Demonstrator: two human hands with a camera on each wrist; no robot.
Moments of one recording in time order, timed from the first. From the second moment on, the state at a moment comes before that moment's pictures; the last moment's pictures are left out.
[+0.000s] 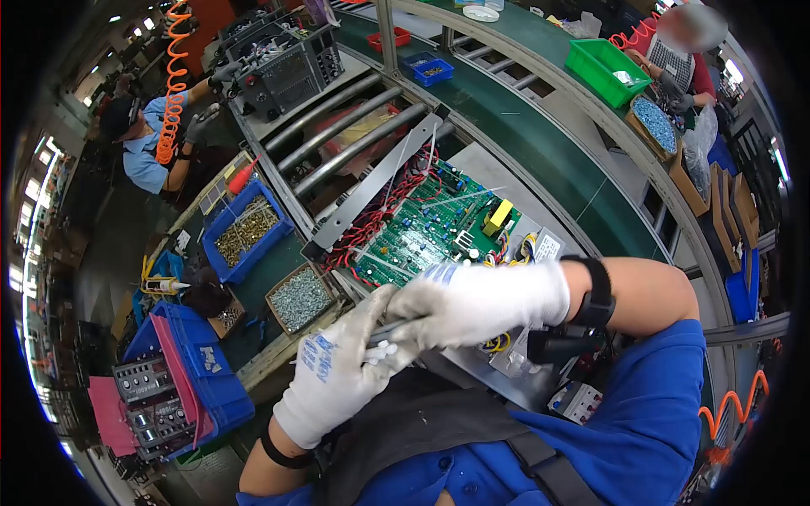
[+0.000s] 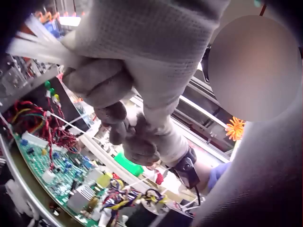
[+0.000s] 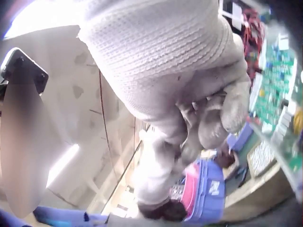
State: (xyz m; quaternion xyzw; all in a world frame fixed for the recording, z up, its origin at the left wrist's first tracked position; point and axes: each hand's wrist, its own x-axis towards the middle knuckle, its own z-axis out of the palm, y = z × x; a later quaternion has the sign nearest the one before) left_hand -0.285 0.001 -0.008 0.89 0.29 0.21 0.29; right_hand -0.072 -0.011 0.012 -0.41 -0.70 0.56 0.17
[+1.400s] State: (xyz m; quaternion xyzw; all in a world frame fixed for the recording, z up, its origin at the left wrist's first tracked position) left_hand -0.141 0.099 -0.101 0.91 0.42 -0.05 -0.01; right_hand 0.032 0.121 -0.078 -0.60 -0.79 0.00 0.13
